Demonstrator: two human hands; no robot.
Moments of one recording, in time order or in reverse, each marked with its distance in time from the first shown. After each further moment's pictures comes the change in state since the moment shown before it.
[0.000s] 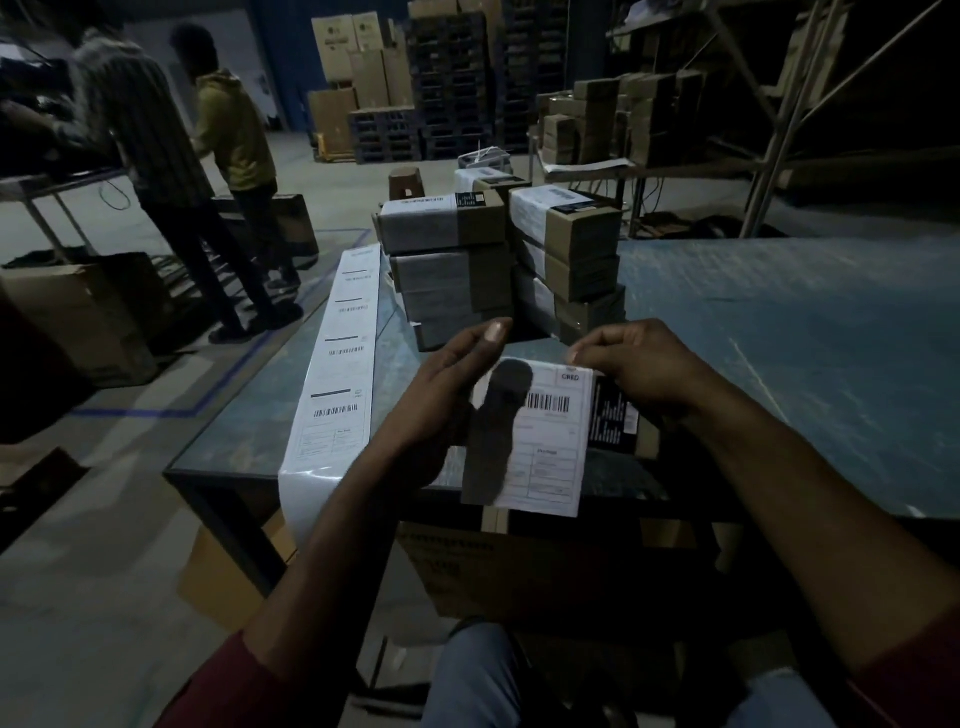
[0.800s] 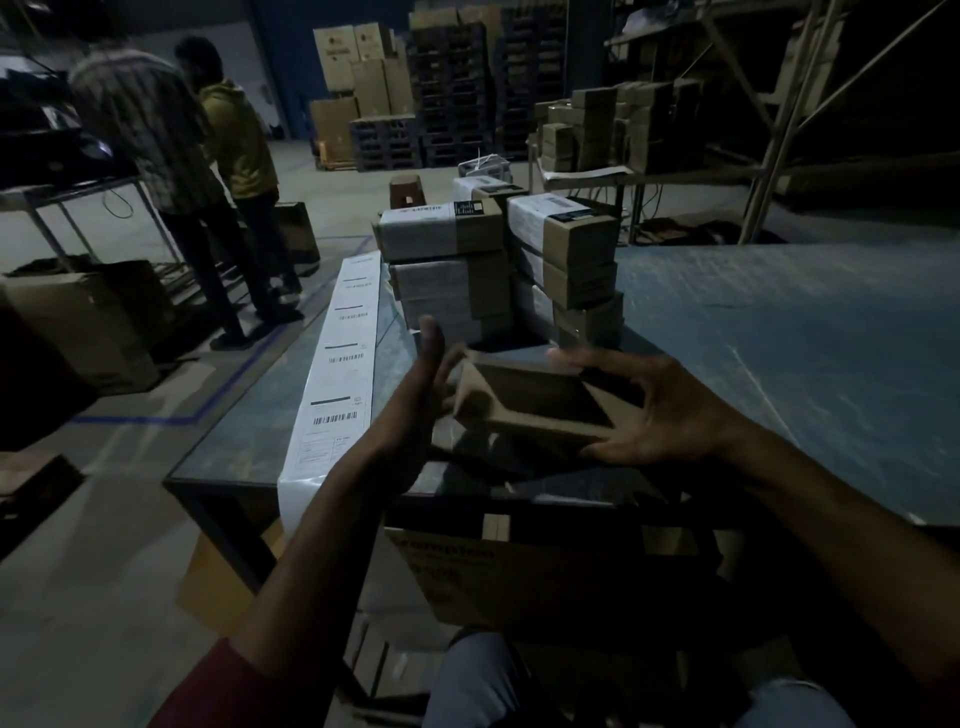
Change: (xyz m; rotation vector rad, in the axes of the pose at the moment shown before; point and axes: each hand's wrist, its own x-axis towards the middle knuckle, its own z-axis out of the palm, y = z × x) left_hand 0.012 -0.014 -0.026 0.007 -0.053 -0.138; right_hand -0.014 0.032 -0.031 -0.412 -0.293 -0.680
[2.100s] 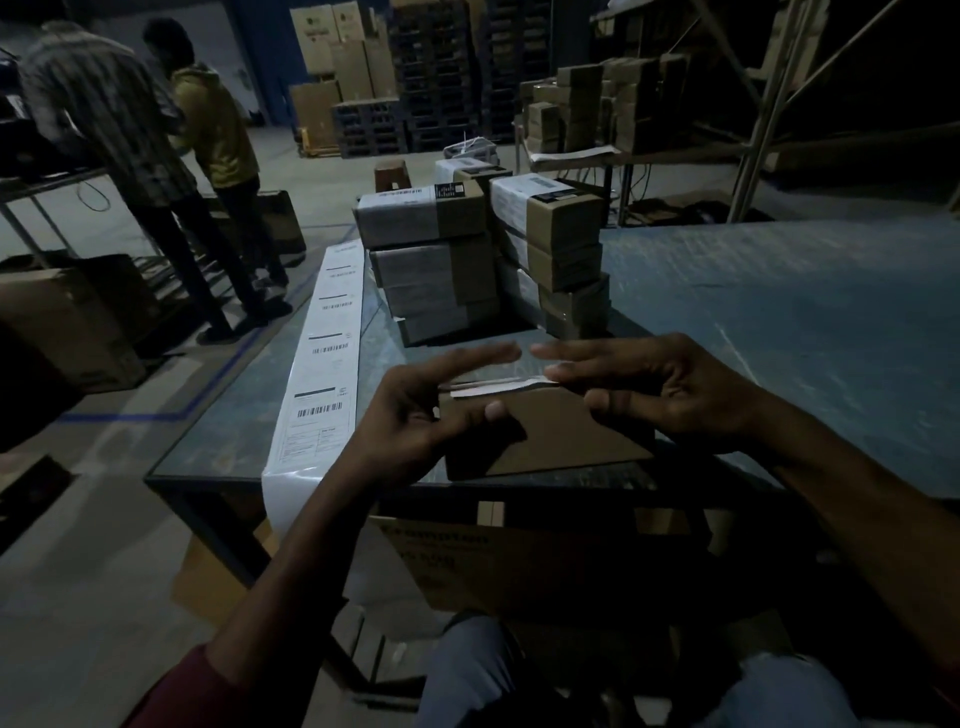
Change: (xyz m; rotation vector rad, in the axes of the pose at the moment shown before) left_hand -0.011 -0.019 0.003 0.308 -0.127 0.700; right_hand -0.011 -0.013 -0.017 0.180 -0.078 -0.090
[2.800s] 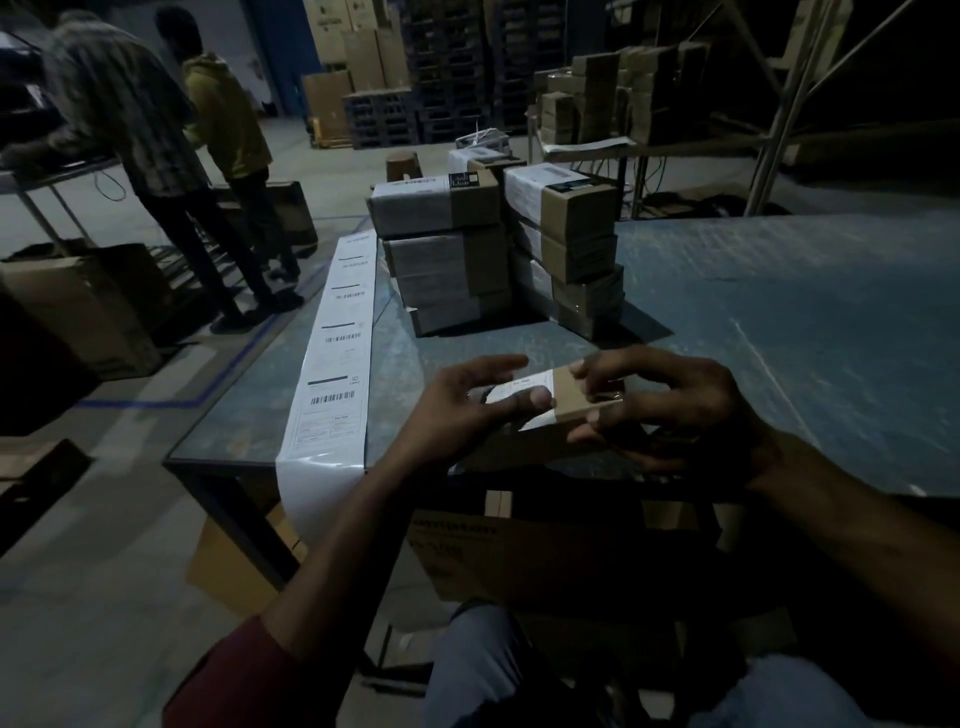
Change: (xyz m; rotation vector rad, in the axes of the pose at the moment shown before) left_hand 0.009 -0.021 0.023 0.030 0.079 -0.460; right_hand -0.013 0.009 0.028 -0.553 0.258 -0.414
